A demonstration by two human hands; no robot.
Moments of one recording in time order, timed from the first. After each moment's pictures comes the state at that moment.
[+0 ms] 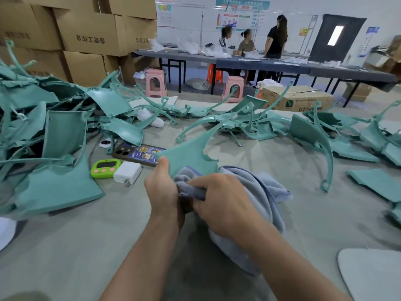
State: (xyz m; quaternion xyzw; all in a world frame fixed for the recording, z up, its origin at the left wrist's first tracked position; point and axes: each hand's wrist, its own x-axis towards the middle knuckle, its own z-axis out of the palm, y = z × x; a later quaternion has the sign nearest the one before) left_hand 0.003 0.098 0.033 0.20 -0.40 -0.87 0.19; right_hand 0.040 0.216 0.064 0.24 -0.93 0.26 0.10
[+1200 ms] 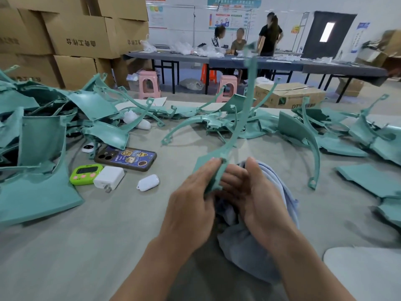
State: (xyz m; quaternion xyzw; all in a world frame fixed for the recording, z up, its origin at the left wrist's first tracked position) left_hand 0.035 0.143 0.019 -0.17 -0.86 -0.40 0.28; right_hand 0.032 0.283 0.053 0.00 -0.53 0.84 -0.07
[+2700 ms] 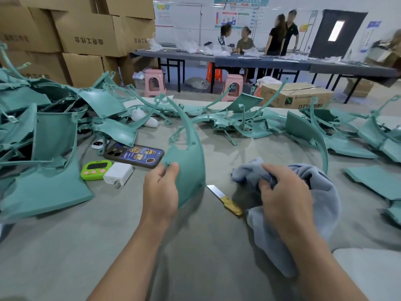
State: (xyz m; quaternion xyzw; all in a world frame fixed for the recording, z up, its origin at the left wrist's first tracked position) left_hand 0.008 0.098 0.020 0.08 -0.67 -0.72 0.20; right_hand 0.023 0.329 0.036 -0.01 -0.93 0.26 0.25
